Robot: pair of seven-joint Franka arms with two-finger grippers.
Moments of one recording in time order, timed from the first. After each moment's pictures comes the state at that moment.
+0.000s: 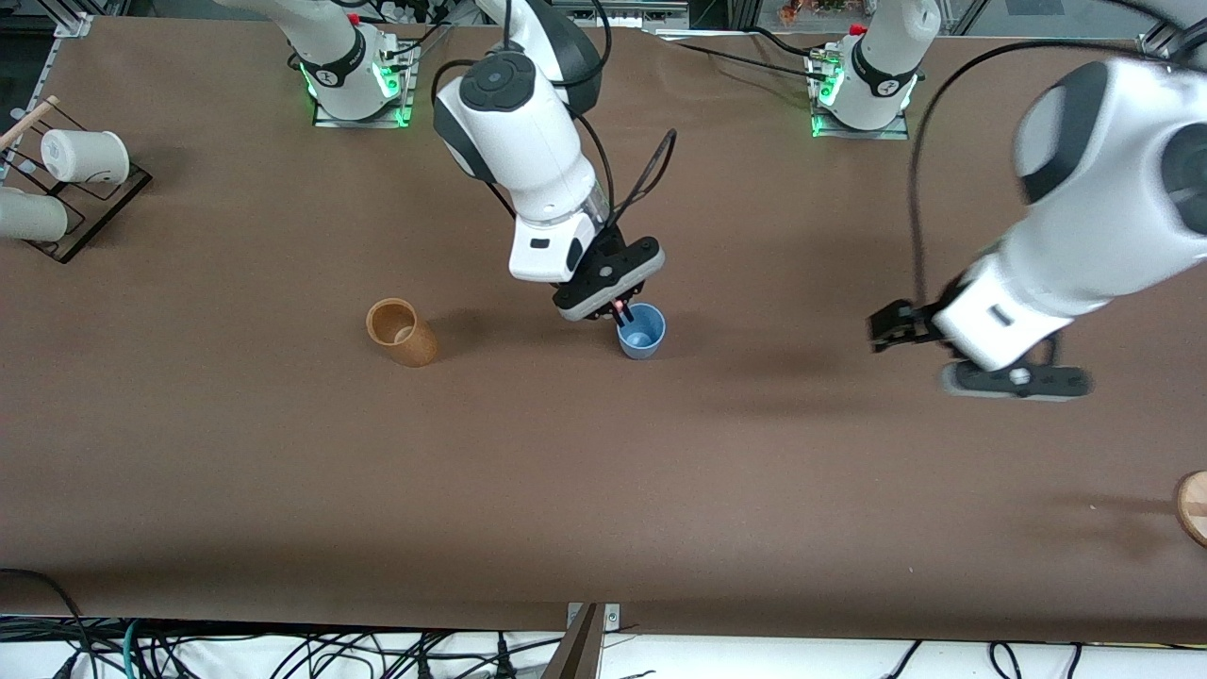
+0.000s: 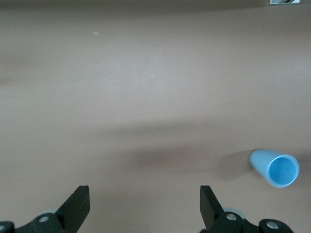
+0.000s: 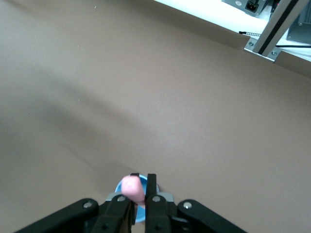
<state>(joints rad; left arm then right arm) -0.11 0.35 -0.06 -1.27 -0.03 1.62 -0.10 0.73 0.56 0.01 -1.34 0.04 2.33 0.20</state>
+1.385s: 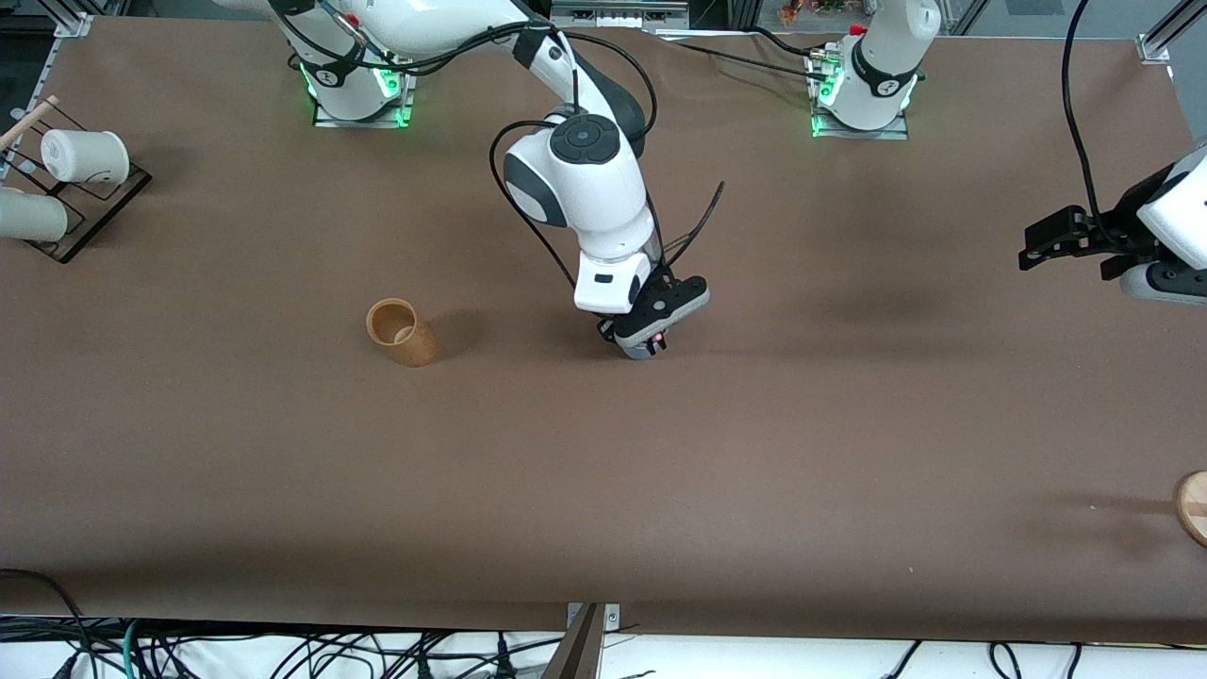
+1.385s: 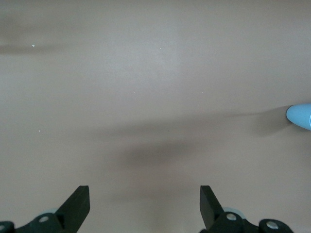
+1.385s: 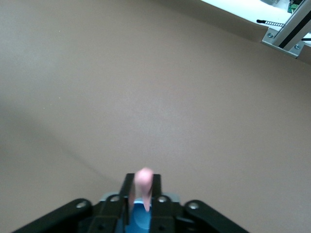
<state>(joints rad) -0.02 0.13 0.03 -1.48 -0.04 1.53 0.10 0.79 0.77 0.01 -1.20 -0.08 2.37 0.31</state>
